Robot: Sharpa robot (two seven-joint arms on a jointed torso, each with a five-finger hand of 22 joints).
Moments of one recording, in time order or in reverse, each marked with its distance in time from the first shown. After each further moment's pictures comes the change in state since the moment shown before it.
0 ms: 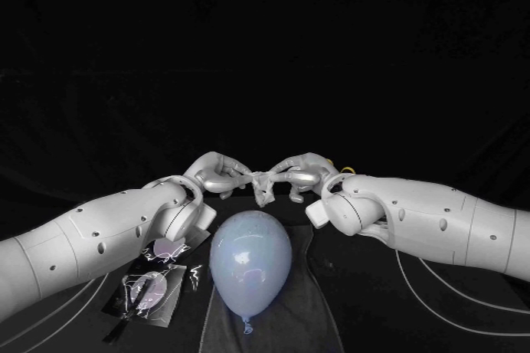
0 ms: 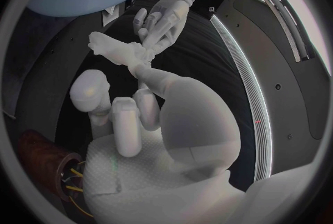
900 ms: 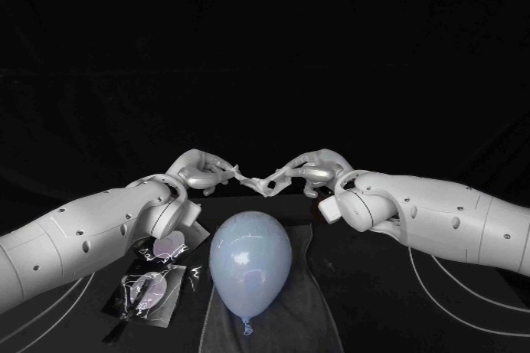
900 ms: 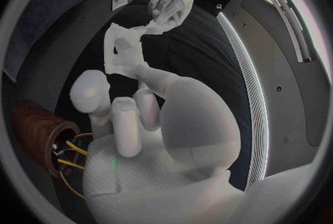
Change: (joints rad) left arm 0.000 -0.041 0.006 -0.031 0.010 -0.031 0.001; left_hand -0.016 -0.008 0.018 -0.012 0.004 -0.004 0.000 0.005 0.000 0.002 -0.002 0.003 0.008 0.003 -0.003 0.004 0.001 0.000 0.007 0.000 0.004 0.005; right arm 0.004 -0.047 0.000 -0.018 -0.022 -0.025 0.000; right_hand 0.000 0.000 0.003 -0.003 0.000 0.002 0.002 0.002 0.001 0.006 -0.002 0.003 0.003 0.000 0.000 0.002 0.001 0.000 0.004 -0.004 0.008 -0.001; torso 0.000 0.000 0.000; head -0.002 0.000
